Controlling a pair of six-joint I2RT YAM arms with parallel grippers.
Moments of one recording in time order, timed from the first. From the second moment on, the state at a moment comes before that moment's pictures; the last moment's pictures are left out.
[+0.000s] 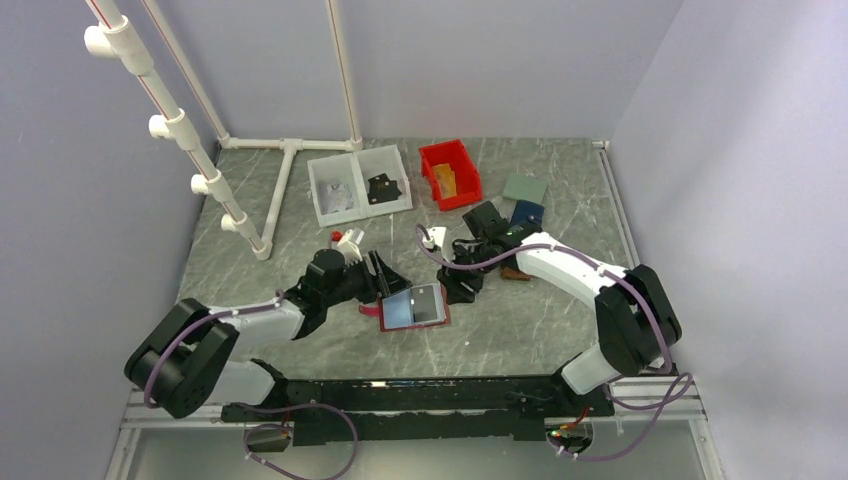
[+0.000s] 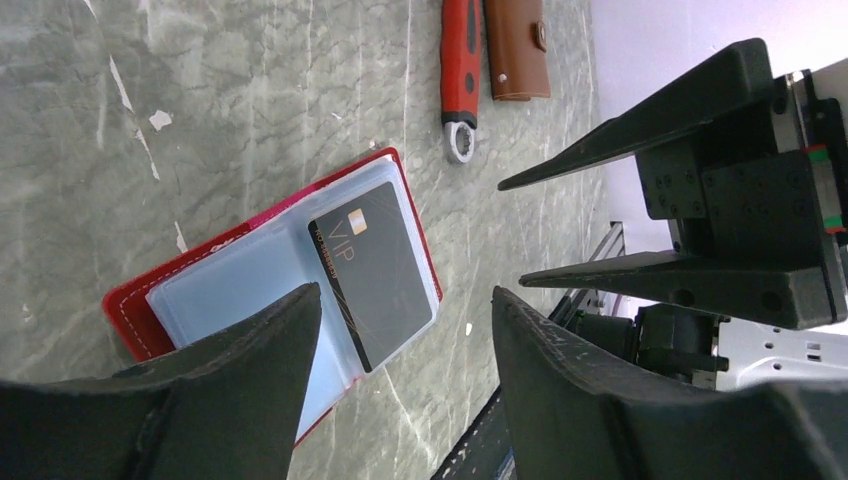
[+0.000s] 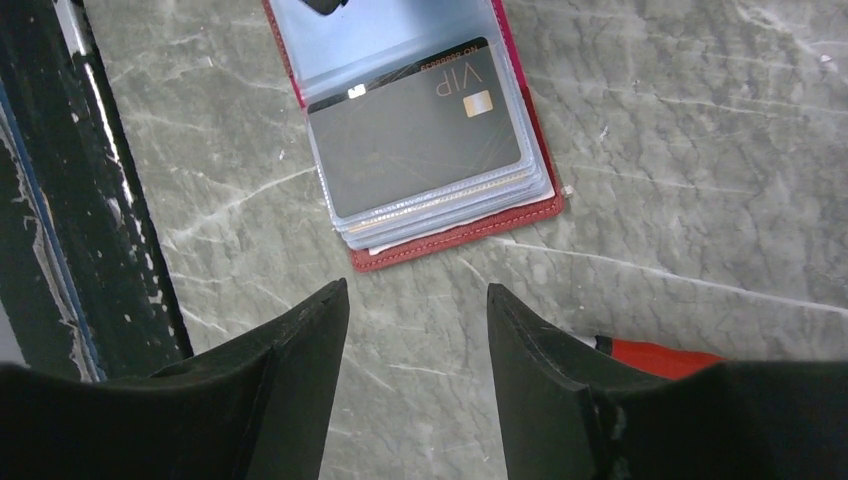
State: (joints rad) left arm -0.60 1.29 0.37 0.53 0.32 -0.90; right arm 0.58 1.50 0.98 -0.59 -0.58 -0.58
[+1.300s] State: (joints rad) left arm -0.59 1.49 0.41 0.49 0.40 -1.02; right arm 0.61 1.73 1.03 -0.48 -0.60 -0.30
